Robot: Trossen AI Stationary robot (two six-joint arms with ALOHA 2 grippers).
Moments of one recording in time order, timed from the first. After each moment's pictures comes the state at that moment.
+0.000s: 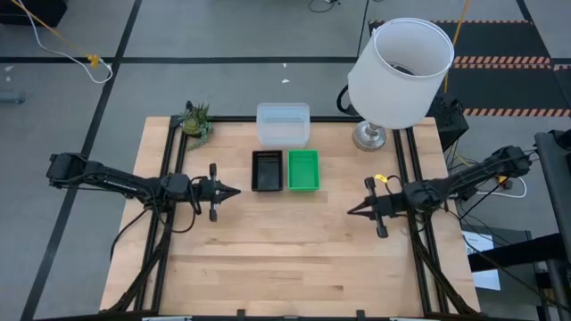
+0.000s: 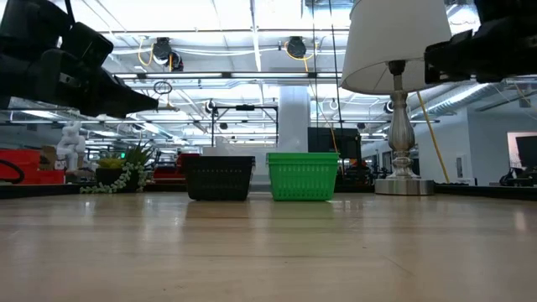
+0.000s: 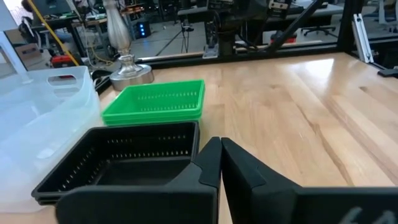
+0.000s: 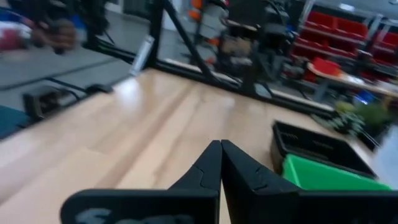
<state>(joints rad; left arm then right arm) -0.07 0.79 0.01 0.65 -0.13 0.10 0.32 0.60 0.07 0.43 0.12 -0.20</state>
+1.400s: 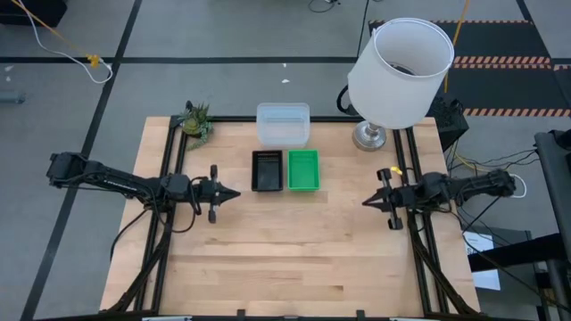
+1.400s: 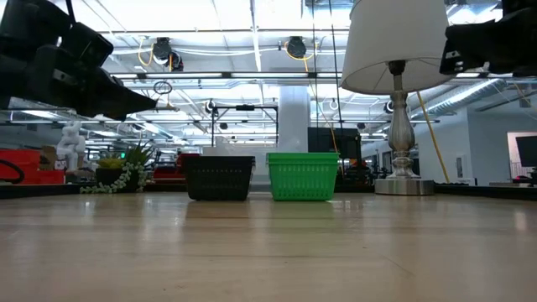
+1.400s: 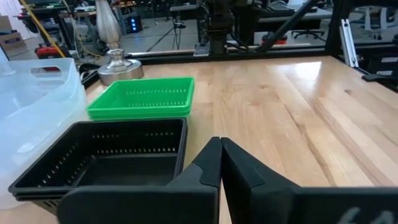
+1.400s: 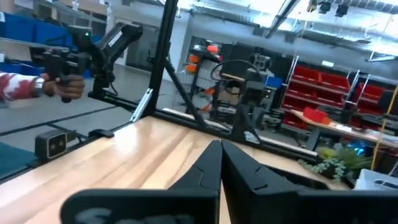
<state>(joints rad) -0.08 0.79 0.01 0.64 -0.10 0.05 0.18 0.05 0.02 0.16 -0.05 -0.23</state>
